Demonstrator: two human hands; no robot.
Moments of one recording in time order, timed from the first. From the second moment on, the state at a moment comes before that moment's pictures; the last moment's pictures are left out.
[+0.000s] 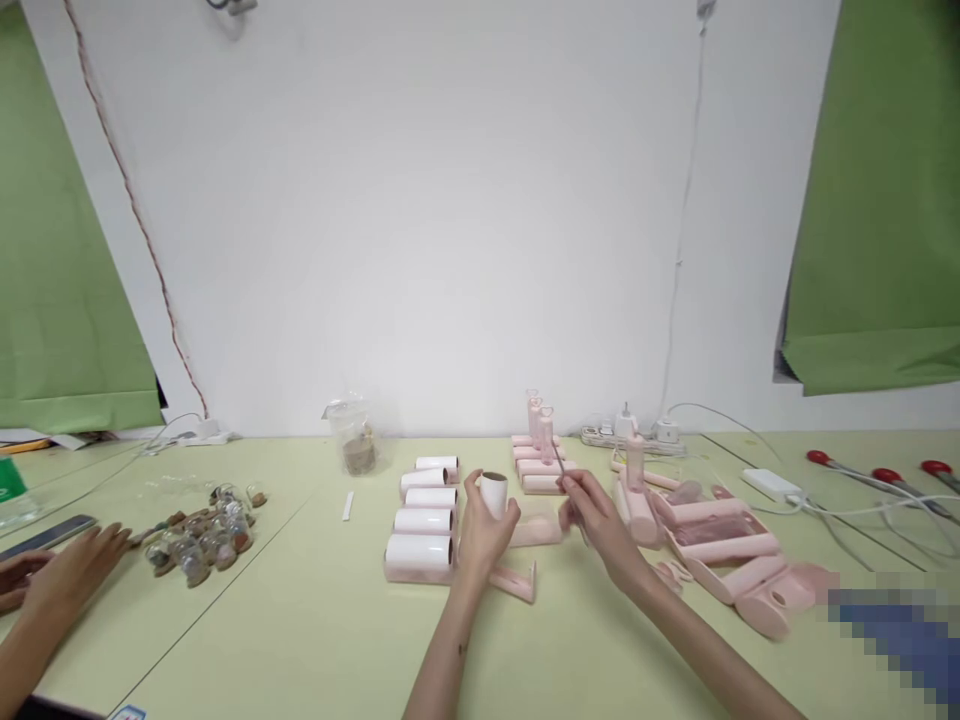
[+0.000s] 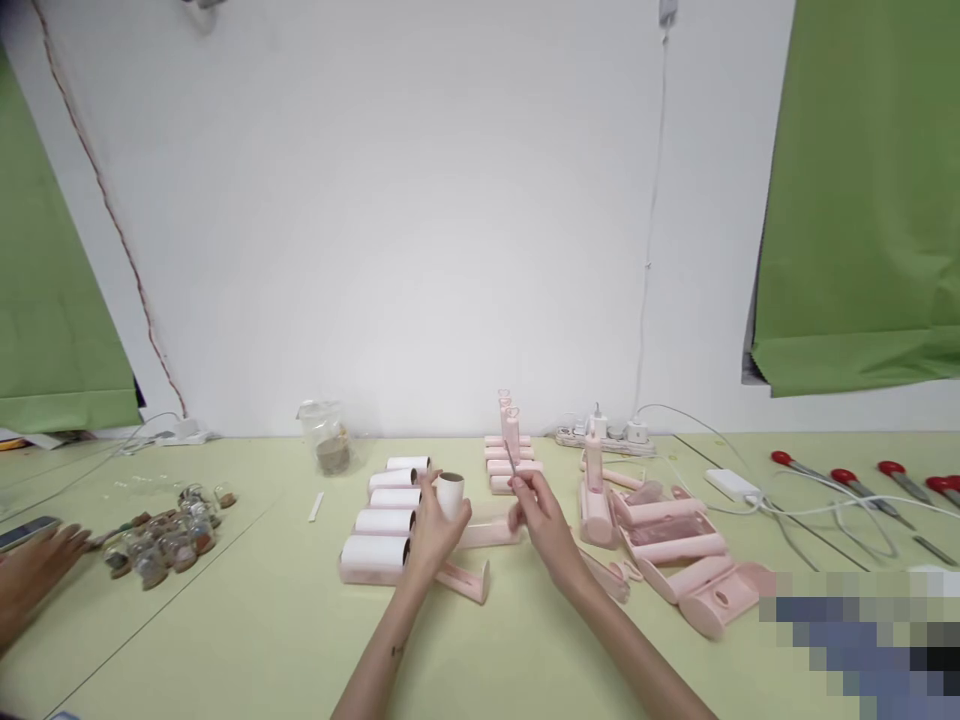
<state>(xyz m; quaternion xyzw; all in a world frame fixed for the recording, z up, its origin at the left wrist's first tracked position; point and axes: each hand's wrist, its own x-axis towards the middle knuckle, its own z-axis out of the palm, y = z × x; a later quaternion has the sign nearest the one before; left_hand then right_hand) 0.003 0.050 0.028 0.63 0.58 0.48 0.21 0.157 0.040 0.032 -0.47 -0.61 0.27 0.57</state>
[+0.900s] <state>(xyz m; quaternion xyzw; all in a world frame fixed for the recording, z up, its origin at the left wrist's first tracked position) 0.014 0.056 0.005 0.66 0.36 0.59 0.29 0.130 0.041 0.094 -0.48 -0.81 0.12 0.32</state>
